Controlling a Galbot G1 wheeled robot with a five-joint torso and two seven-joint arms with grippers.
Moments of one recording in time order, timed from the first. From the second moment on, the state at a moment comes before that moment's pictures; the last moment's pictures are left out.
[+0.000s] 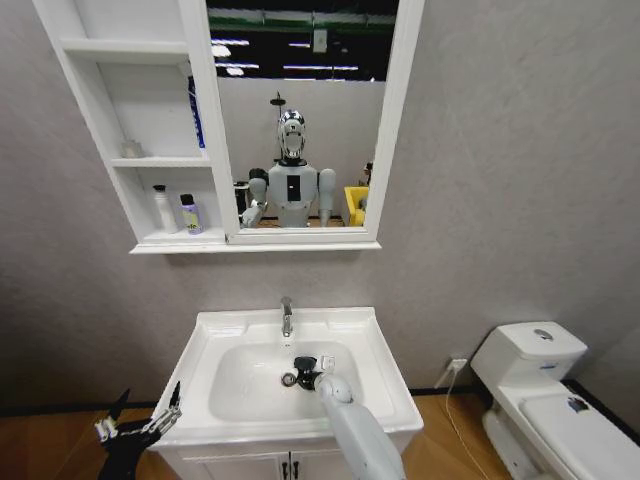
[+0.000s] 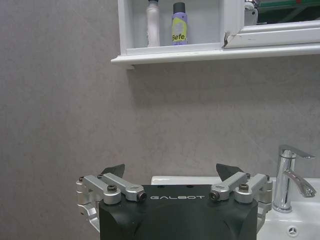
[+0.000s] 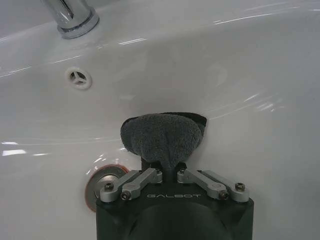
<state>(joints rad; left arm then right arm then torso) 1.84 -1.50 -0.89 -2.33 -0.27 -0.01 0.05 -0.70 1.61 0.18 1.01 0.48 -0.49 0.18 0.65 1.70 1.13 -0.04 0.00</state>
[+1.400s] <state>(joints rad) 1.84 -1.50 -0.89 -2.33 -0.27 -0.01 0.05 -0.76 1.61 0.14 1.12 0.57 -0.56 0.17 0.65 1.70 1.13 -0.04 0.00</state>
